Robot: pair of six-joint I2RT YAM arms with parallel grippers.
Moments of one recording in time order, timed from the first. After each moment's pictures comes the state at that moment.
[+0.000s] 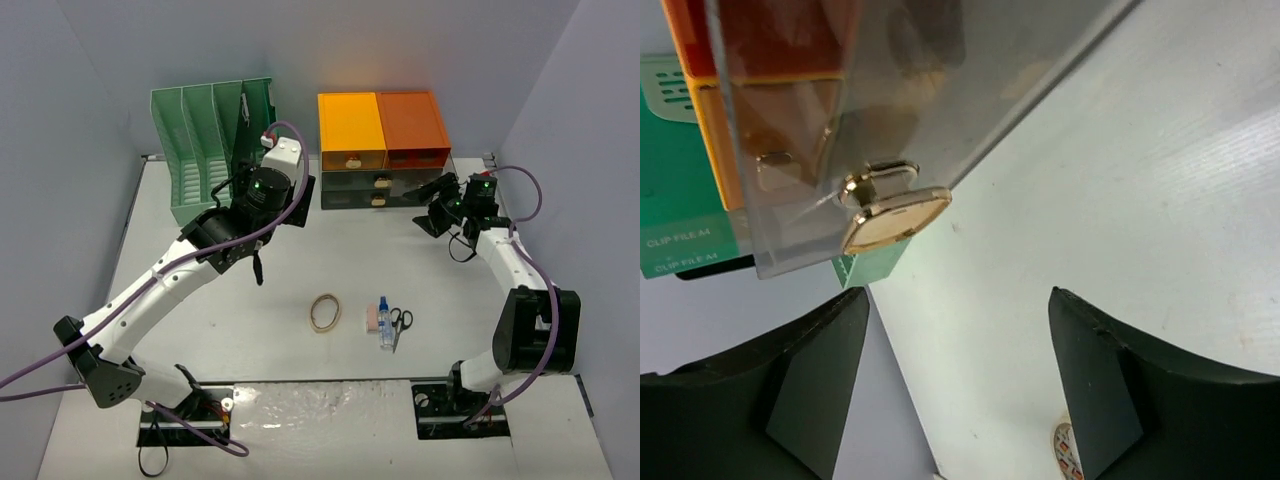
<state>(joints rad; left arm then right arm) -0.81 1.39 1.57 -0.64 -0.55 -0.14 -0.06 1.48 1.00 -0.15 -0.45 1.05</state>
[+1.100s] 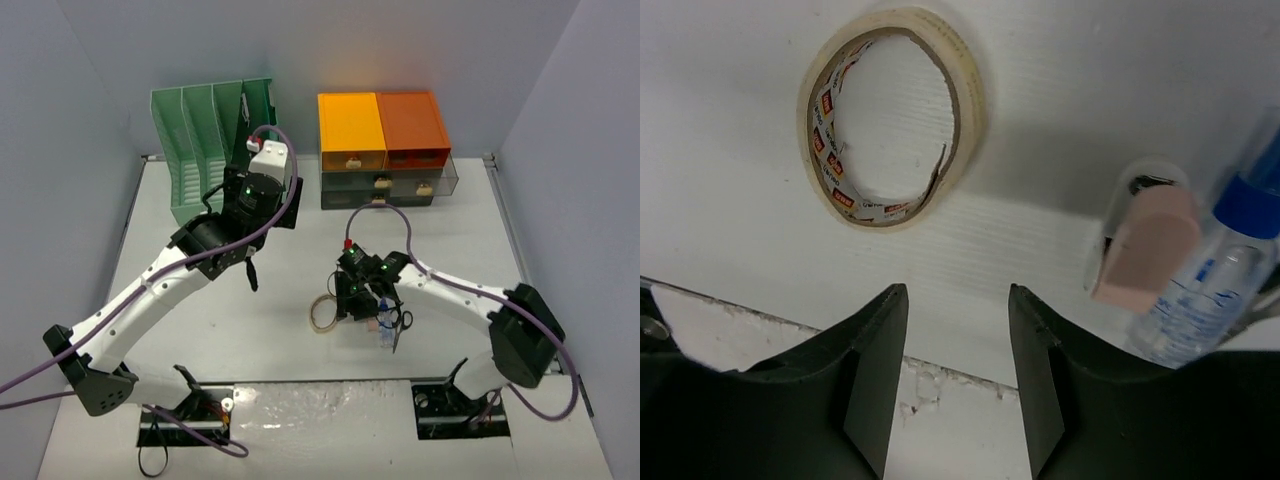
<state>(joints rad) -0.81 1.33 1.53 -0.67 -0.64 -0.17 0.82 1.48 0.94 -0.67 -0.04 0.76</state>
